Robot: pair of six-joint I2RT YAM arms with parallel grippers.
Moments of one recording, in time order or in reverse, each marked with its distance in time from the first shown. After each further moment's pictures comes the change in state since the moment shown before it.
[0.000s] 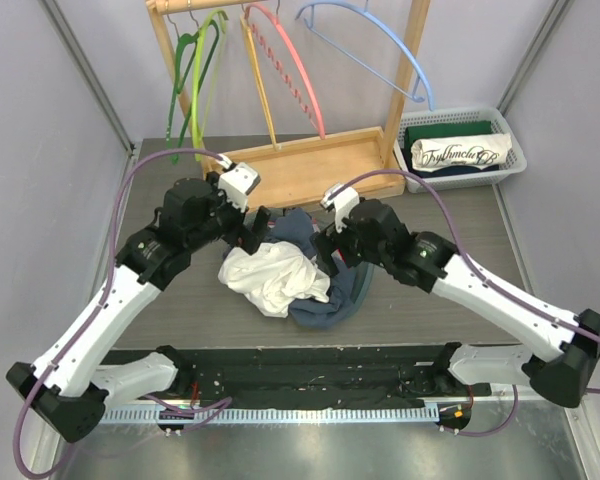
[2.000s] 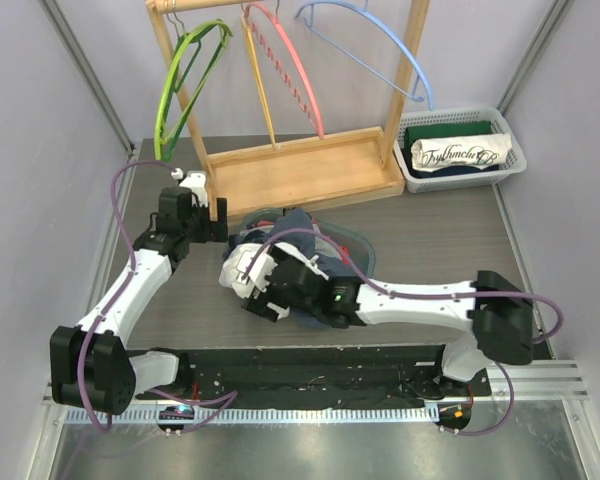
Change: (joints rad) left arm 0.437 0.131 -0.361 0.279 -0.115 -0.195; right arm 0.421 0.276 -0.101 0.537 0.142 -0.254
